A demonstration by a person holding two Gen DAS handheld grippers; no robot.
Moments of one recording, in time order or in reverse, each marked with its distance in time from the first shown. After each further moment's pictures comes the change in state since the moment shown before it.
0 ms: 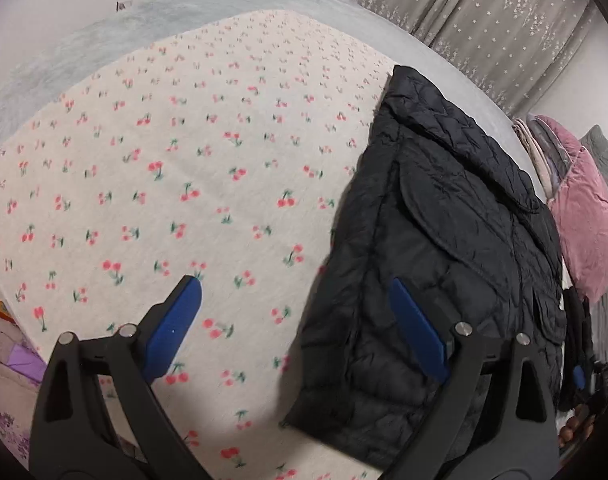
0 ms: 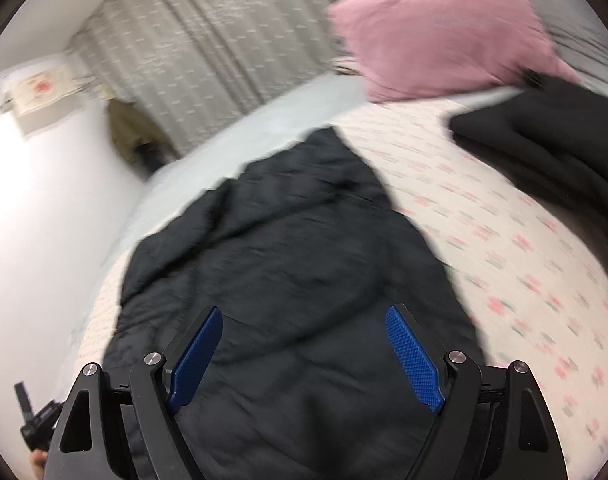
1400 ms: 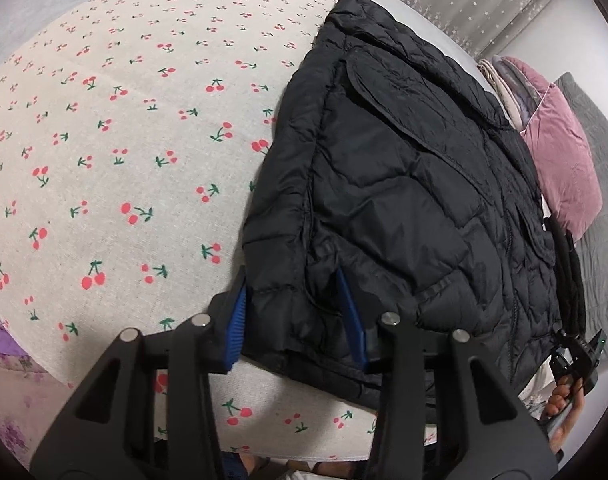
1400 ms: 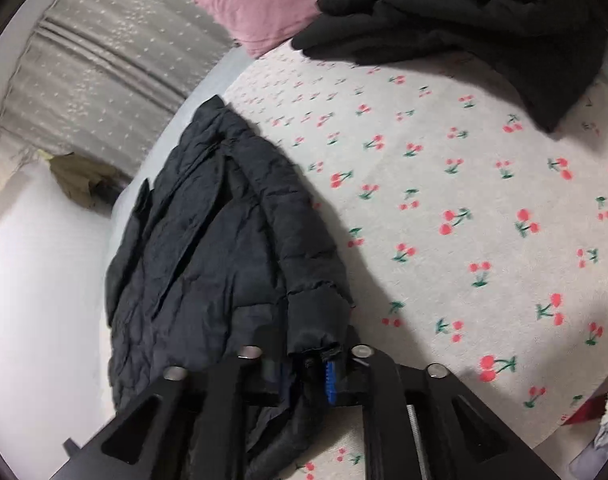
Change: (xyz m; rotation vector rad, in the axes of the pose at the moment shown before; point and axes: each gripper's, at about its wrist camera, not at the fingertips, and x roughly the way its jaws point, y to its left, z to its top) left arm 0.012 -0.023 -0.054 0.116 0.155 -0.090; right arm -0.021 -0.103 -0.056 0.344 0.152 0.019
